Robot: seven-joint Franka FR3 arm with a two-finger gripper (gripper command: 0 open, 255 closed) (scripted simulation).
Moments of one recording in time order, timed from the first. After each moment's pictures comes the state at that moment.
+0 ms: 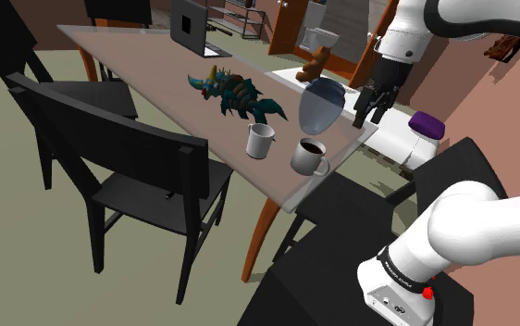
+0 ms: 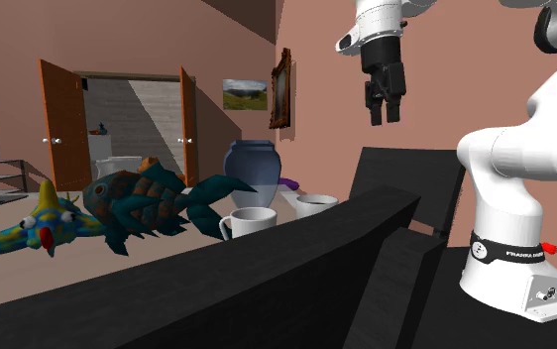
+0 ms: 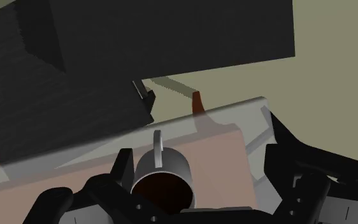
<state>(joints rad) -0.02 -0.76 -0.04 -2.42 -0.01 1.55 0.08</state>
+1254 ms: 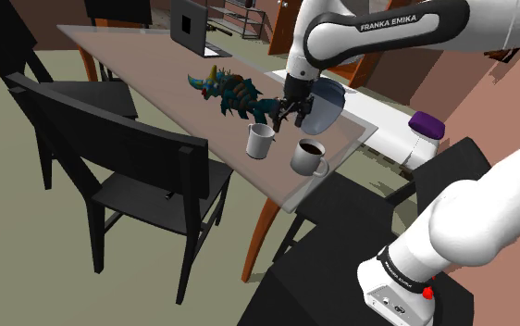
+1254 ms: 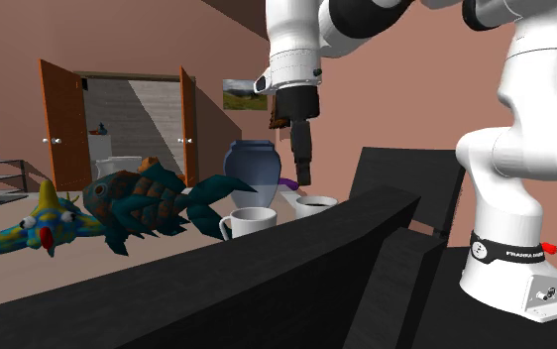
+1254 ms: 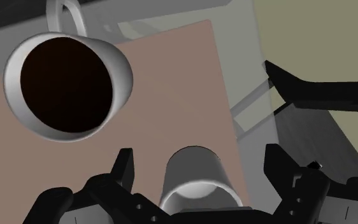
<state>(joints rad) 0.03 -0.15 0.07 -2.19 -0.01 1.95 0.24</state>
